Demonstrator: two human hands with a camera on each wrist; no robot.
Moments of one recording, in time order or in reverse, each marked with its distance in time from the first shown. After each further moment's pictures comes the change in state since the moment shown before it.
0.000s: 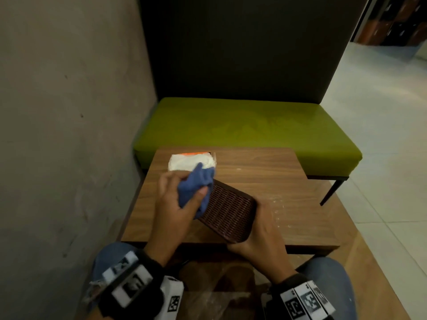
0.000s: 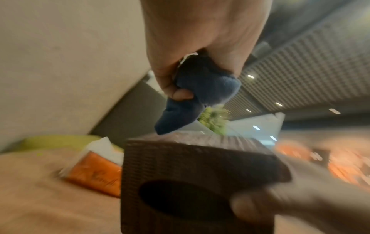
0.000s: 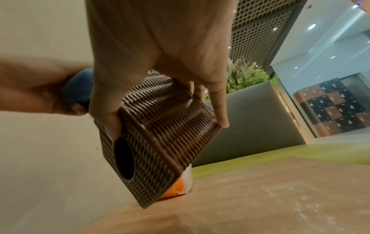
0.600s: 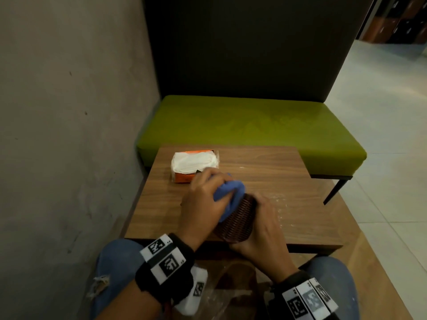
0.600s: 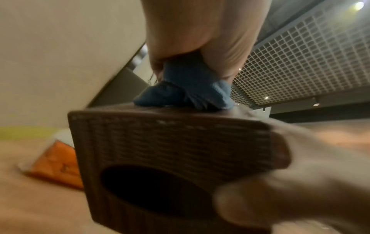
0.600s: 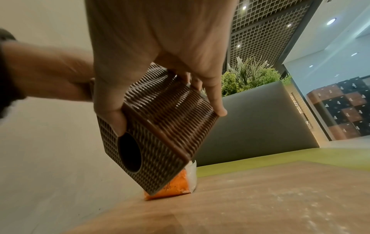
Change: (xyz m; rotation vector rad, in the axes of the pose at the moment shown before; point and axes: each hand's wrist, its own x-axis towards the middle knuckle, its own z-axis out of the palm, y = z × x) left_hand 0.012 0.006 0.036 0.217 -0.228 0.129; right_hand 0.002 -0.007 0.004 -0.012 0.077 -0.182
